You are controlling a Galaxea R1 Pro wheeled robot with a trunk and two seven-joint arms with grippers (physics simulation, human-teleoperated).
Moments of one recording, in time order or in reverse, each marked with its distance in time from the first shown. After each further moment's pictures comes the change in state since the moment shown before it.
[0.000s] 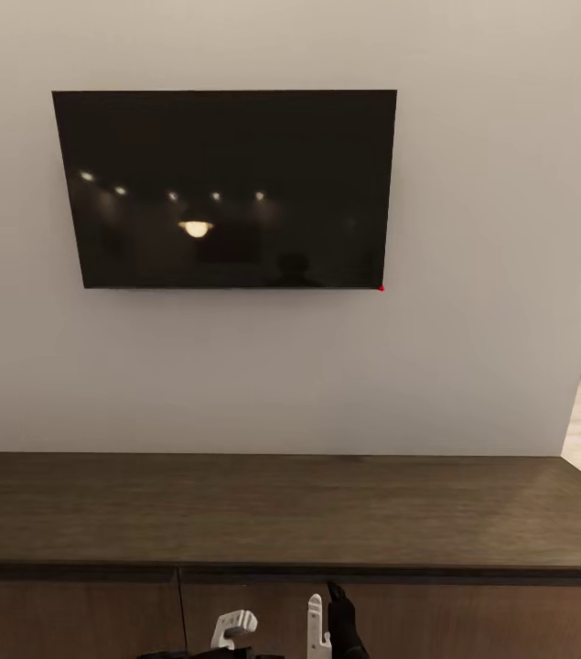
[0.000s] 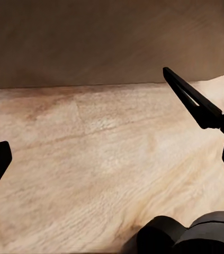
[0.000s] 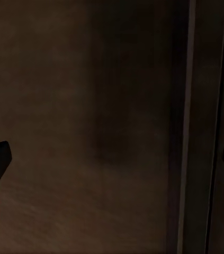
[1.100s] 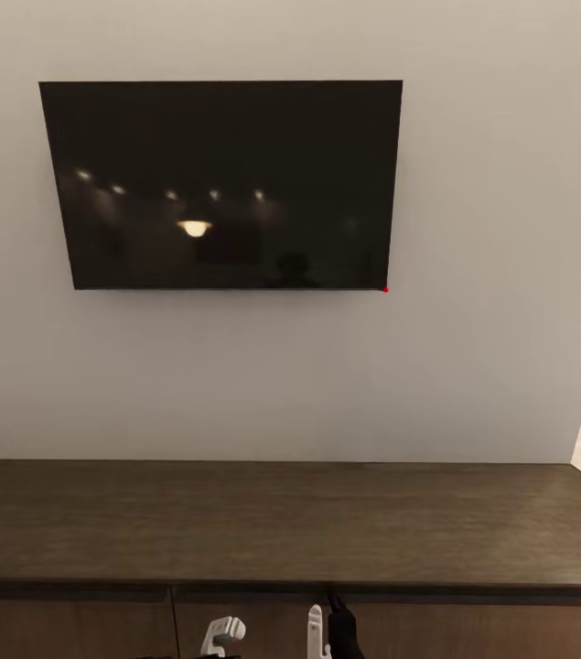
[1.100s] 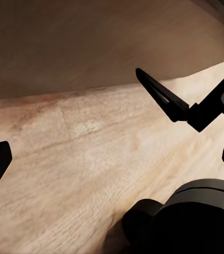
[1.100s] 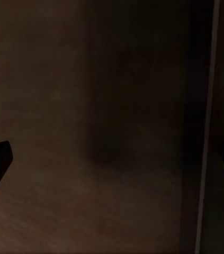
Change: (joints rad) left arm 0.000 0.049 0.000 0.024 -0.022 -0.001 -0.170; right arm 0.024 0.000 0.003 -0.001 0.000 0.000 0.001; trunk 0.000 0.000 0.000
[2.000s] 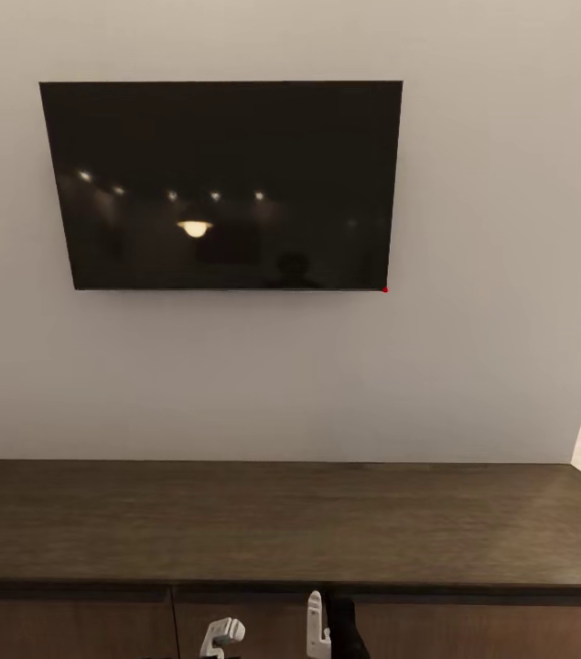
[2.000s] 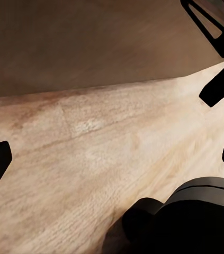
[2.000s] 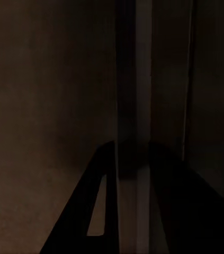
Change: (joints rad) left arm 0.000 0.001 0.000 0.006 0.001 0.000 0.000; right arm -0.024 0.000 -0.002 -0.003 0.013 0.004 -0.042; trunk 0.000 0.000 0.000
